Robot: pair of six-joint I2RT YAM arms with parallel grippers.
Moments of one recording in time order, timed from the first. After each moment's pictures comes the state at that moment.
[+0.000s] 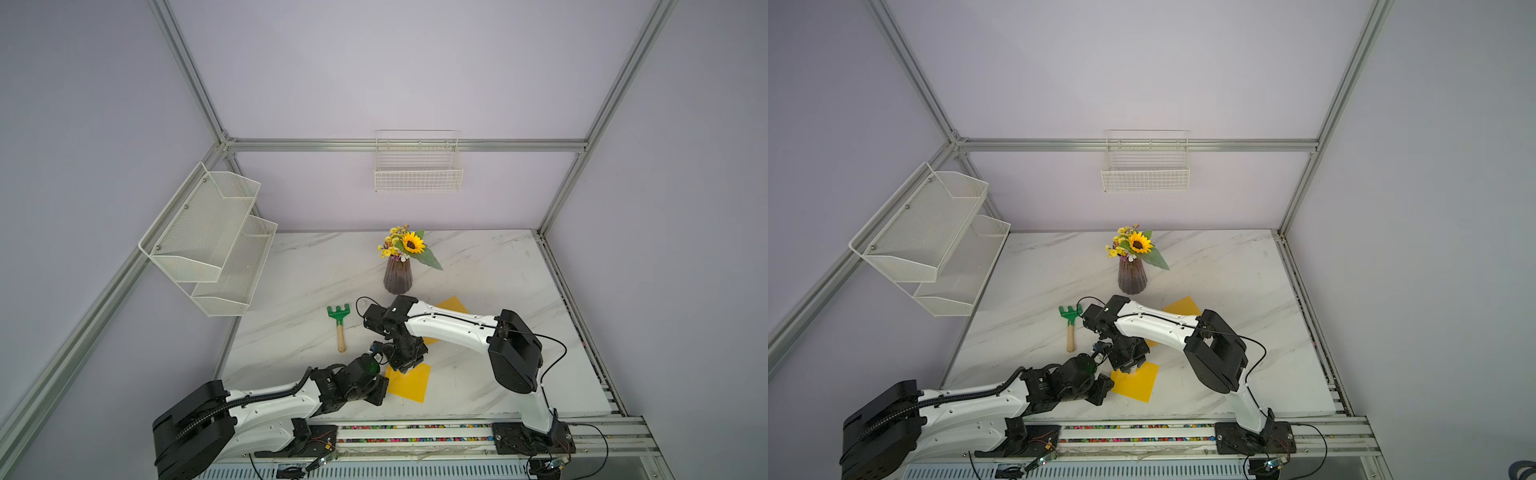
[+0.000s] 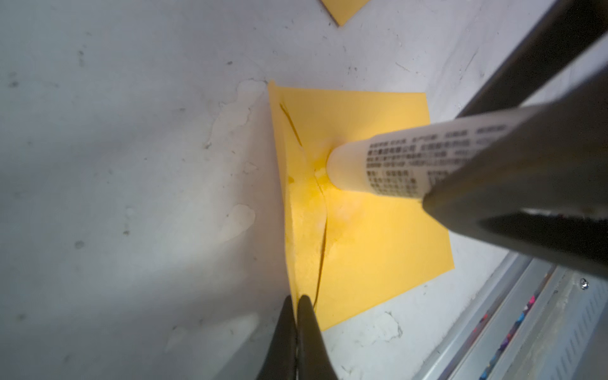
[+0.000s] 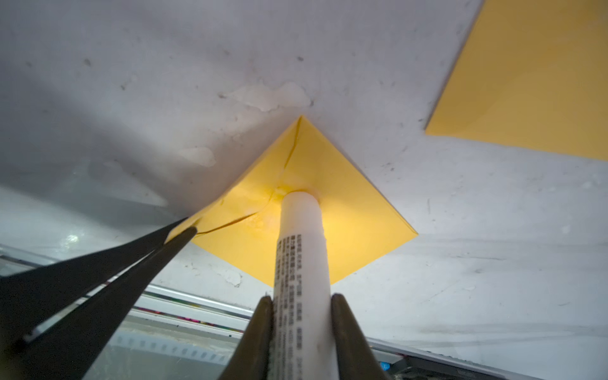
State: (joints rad) left arm -1.00 1.11 0.31 -0.11 0.00 -0.65; right arm 1.03 2.06 1.68 -1.31 -0.04 0.57
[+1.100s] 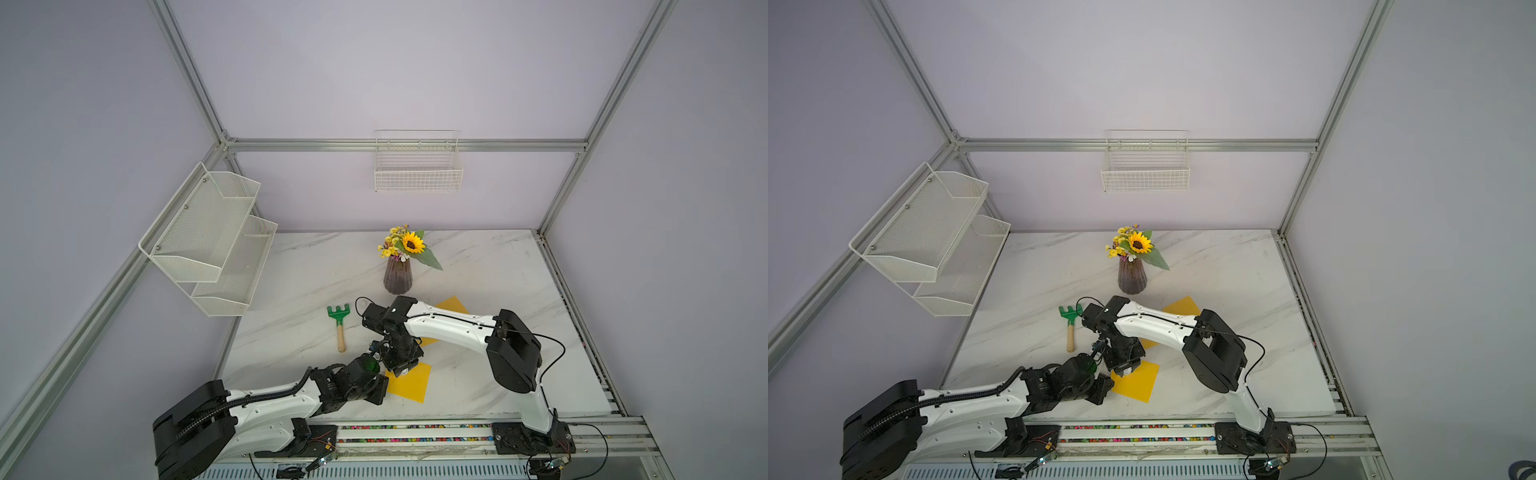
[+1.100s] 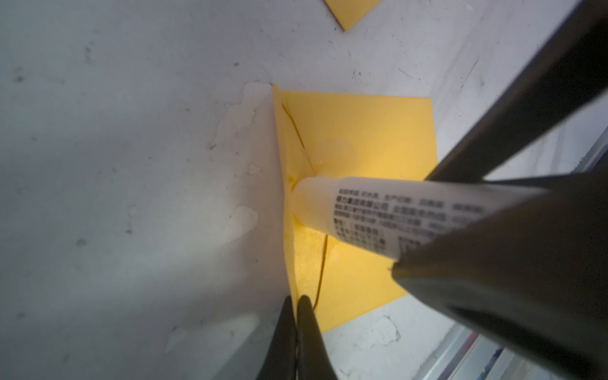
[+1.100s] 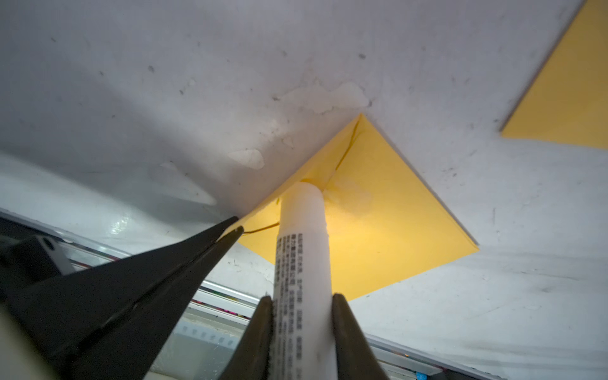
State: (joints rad) left arm -1.00 1.11 0.31 -0.10 0.00 -0.67; right arm 1.04 2.07 1.68 -1.25 -0.16 0.59
